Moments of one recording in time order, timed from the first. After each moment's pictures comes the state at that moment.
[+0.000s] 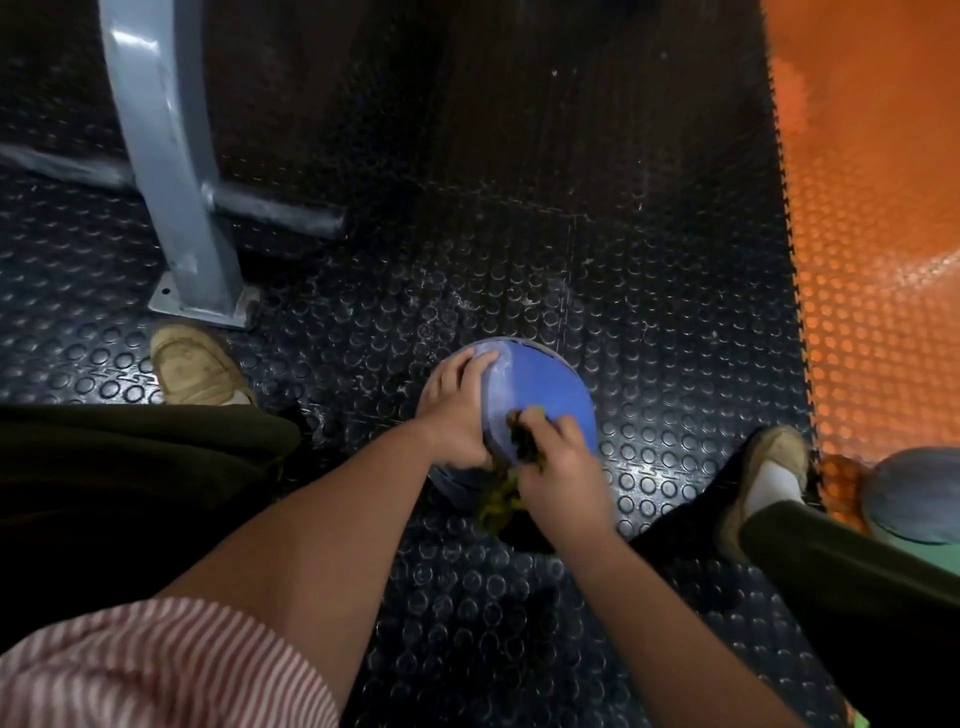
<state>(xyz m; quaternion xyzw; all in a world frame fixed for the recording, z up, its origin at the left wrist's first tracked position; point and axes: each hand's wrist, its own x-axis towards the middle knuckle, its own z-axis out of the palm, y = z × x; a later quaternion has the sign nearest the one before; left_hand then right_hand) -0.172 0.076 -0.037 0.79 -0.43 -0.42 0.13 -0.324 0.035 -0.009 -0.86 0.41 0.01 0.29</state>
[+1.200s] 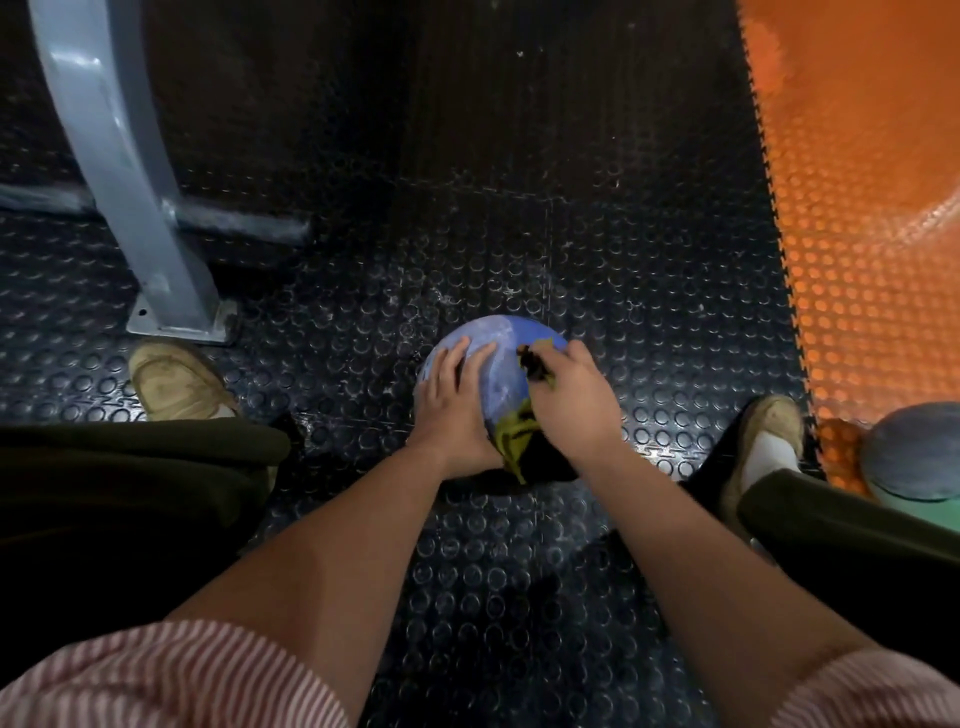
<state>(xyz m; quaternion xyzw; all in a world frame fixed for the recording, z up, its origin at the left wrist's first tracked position) -0.198 0.070 -0.052 0.81 -0.44 -0.33 0.18 -0.300 -0.034 -0.015 -0.84 0.46 -0.02 0.28</state>
